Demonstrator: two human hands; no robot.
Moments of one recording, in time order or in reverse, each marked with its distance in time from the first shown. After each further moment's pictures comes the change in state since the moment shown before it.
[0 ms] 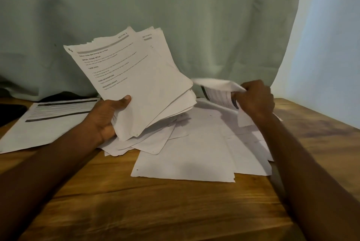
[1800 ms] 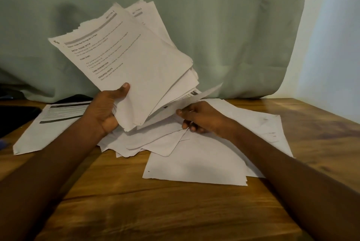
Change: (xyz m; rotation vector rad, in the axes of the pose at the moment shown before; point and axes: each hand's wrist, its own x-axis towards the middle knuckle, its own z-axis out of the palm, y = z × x) left_hand 0.003 0.034 -0.001 -0.037 0.006 0.075; right_hand -0.058 -0.065 0.080 0.513 -0.930 -0.054
